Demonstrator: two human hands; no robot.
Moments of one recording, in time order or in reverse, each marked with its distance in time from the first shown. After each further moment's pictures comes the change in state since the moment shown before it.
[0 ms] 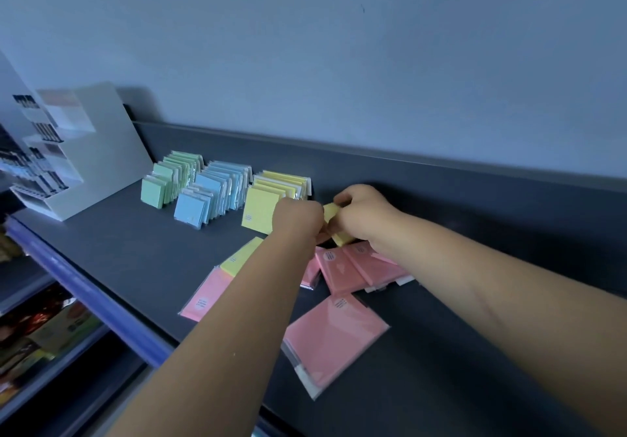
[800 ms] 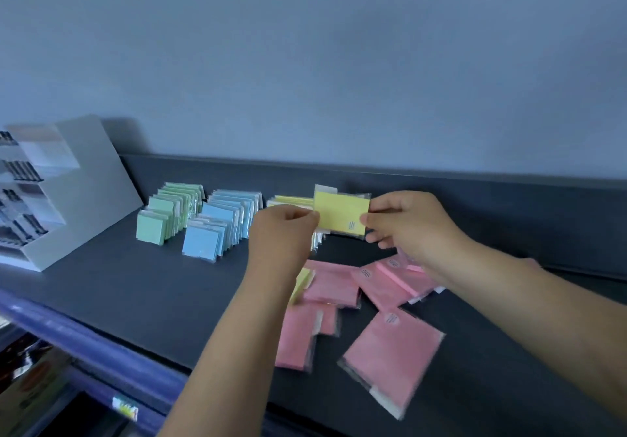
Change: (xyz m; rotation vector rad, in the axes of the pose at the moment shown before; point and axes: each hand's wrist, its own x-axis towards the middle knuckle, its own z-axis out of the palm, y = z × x) left_hand -0.012 0.017 -0.096 0.163 -0.141 0.445; right_hand -0.070 -0.029 -0.003 0.299 0.240 -0.114
